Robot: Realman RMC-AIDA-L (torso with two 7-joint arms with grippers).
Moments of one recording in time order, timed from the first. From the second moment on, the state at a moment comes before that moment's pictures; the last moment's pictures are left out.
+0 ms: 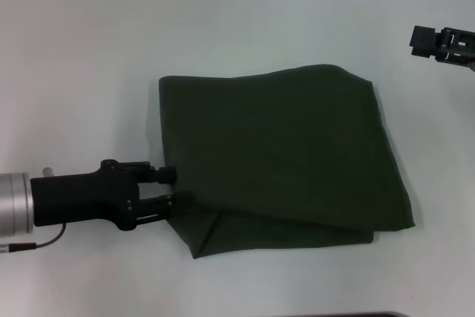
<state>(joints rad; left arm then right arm) -0.29 -2.16 0.87 0.77 2.04 1.59 -1.47 0.47 1.94 -0.35 -0.57 -2.09 -1.78 2.00</state>
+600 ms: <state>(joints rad) -0.32 -2.16 0.81 0.87 1.94 1.61 -1.44 0.47 1.94 -0.35 -0.57 -2.09 -1.77 1.99</state>
